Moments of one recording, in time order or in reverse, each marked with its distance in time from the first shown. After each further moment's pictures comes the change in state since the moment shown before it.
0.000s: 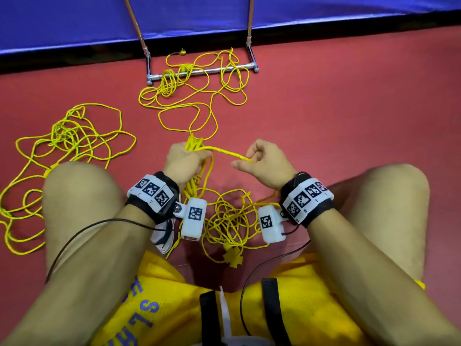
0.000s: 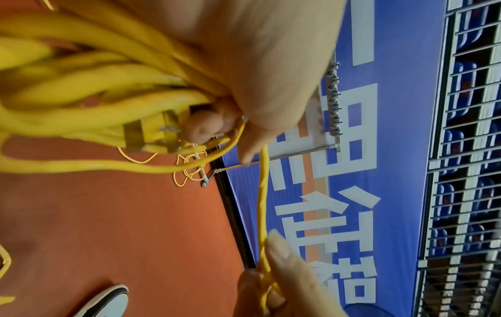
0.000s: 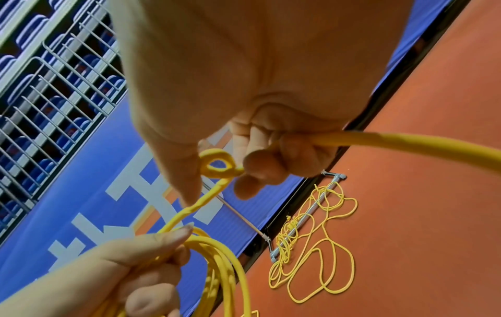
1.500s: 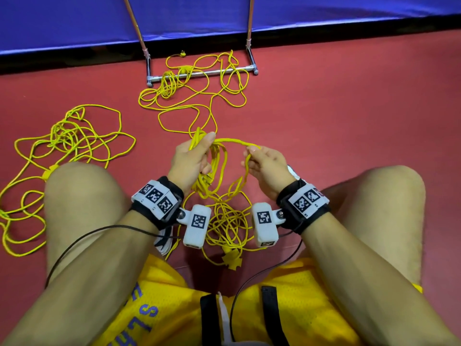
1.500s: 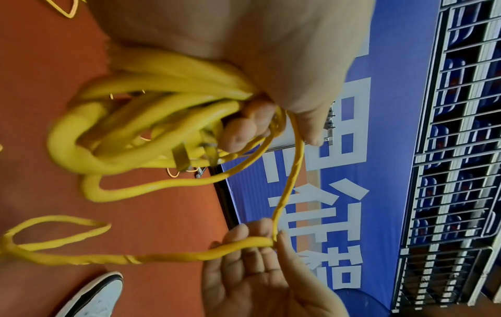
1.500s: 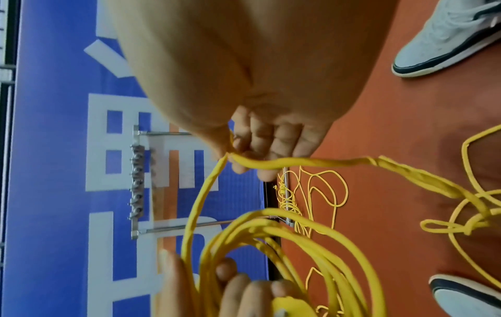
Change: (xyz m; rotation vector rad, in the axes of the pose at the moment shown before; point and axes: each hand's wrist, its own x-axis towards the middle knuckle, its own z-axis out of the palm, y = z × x) left_hand -0.011 0.010 0.011 -0.463 -0.100 0.085; right_hand 0.004 0.002 0.021 0.803 0.124 0.187
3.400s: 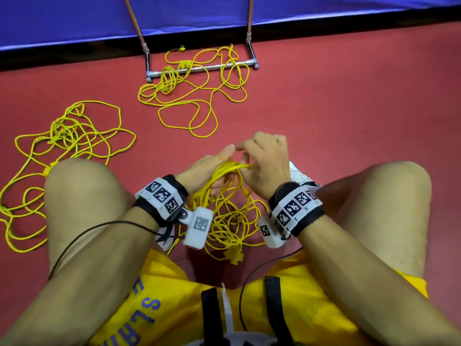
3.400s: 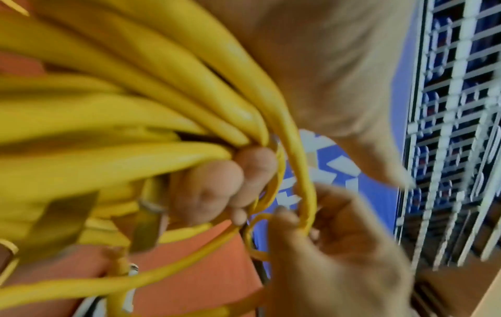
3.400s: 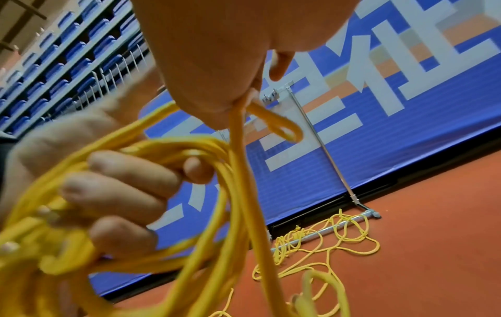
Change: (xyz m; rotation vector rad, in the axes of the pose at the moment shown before) left_hand -0.012 -0.008 0.000 0.296 -0.566 -0.293; right_hand -0.025 -0.008 0.000 -1.207 0.104 -1.088
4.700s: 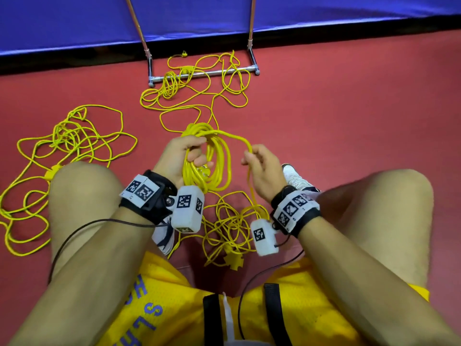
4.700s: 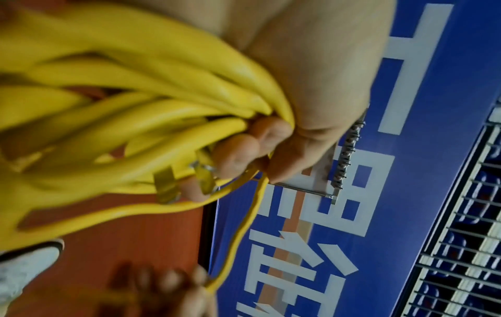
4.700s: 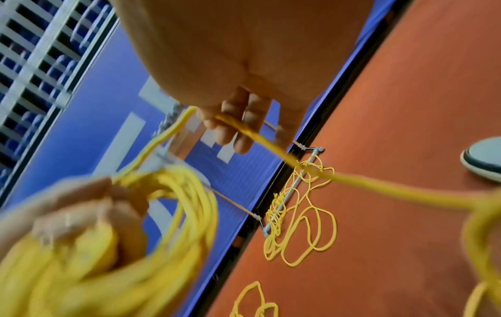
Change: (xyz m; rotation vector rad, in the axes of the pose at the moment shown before) left_hand -0.016 0.035 -0.026 -0.730 0.229 0.014; right_hand -0.012 0.023 0.038 0.666 -0.130 0.594
